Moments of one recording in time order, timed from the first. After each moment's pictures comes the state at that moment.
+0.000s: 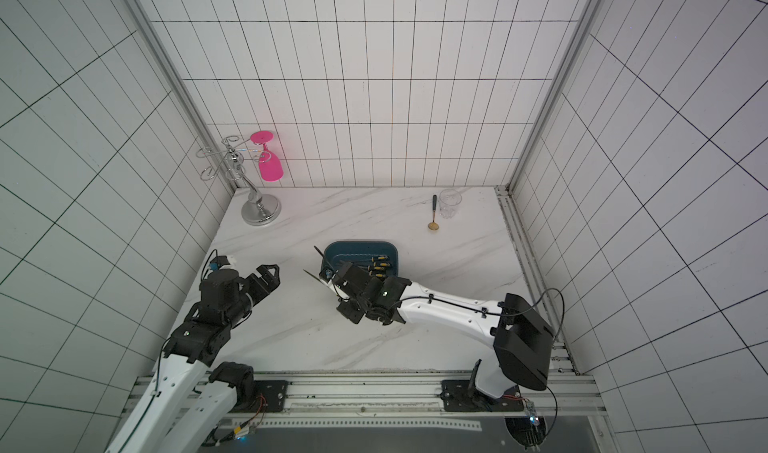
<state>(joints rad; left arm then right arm) -0.17 0.60 0.56 -0.55 -0.04 -0.78 1.18 1.53 1.12 -0.47 0.10 -0.04</state>
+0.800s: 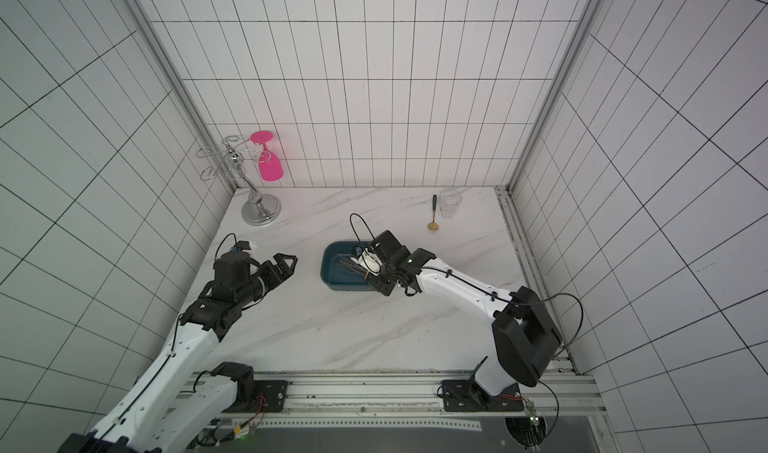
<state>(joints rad) -0.17 0.84 0.61 -0.39 0.17 -0.78 0.87 1.56 1.12 -0.56 -0.05 -0.34</state>
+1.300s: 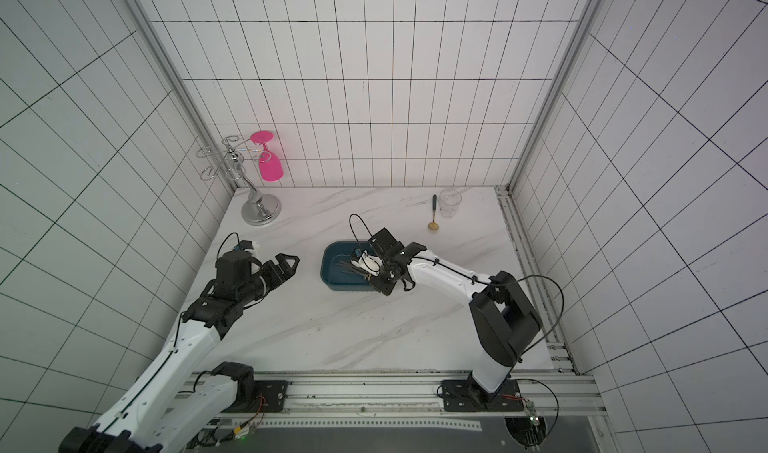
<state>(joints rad) -0.17 0.85 0.61 -0.38 0.18 -0.77 0.83 1.69 1.19 -0.62 -0.11 -0.39</state>
